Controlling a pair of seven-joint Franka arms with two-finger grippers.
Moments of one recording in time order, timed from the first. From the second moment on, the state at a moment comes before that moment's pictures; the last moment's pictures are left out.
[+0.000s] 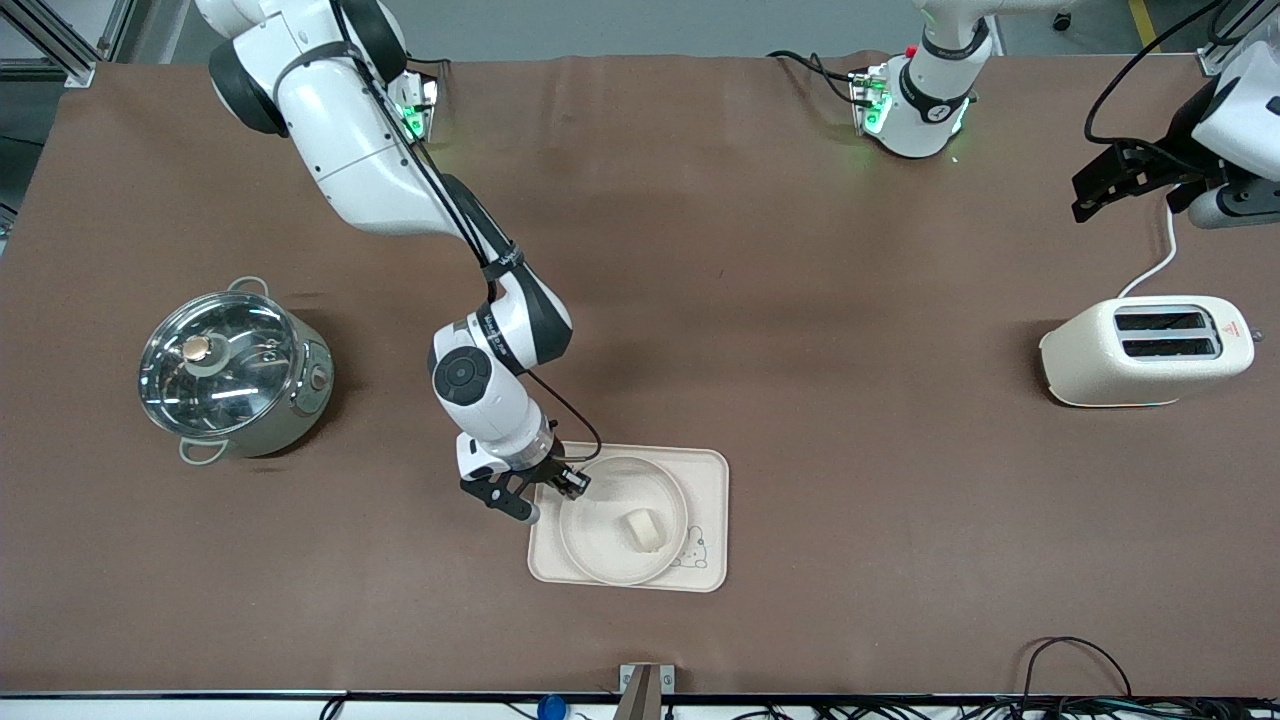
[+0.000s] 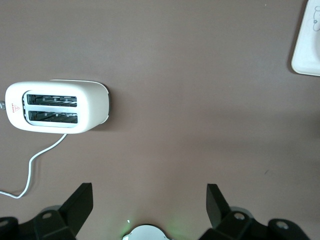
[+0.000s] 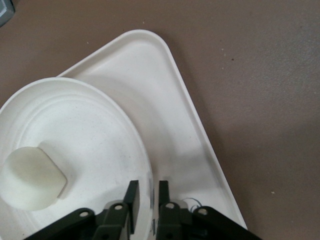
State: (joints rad) left arm 0.00 -0.10 -0.12 -1.60 0.03 1.46 -0.17; right arm 0.48 0.94 0.03 -1.32 0.11 2.58 0.89
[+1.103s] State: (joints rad) left arm 0.00 -0.08 -0.12 -1.60 0.03 1.47 -0.14; right arm 0.46 0.45 -0.13 -1.37 -0.02 1.97 0.84
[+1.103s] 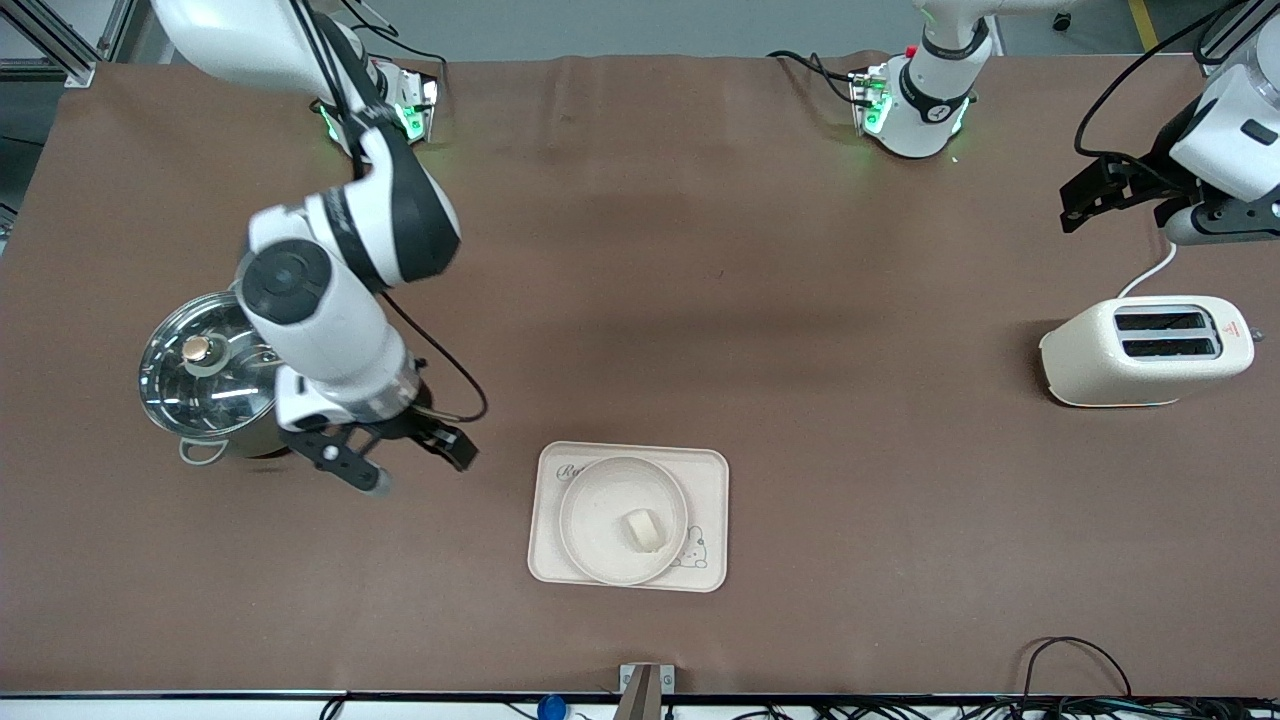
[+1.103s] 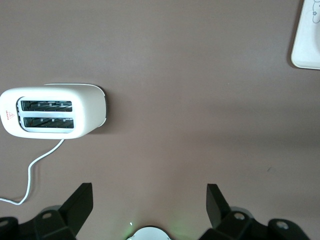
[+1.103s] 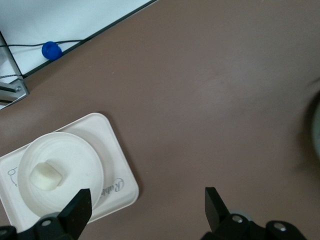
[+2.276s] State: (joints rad) left arm 0.00 -0.08 -0.12 -1.59 0.03 1.49 -0.14; right arm 0.09 0.03 -0.13 -1.40 -0.04 1.50 0.17
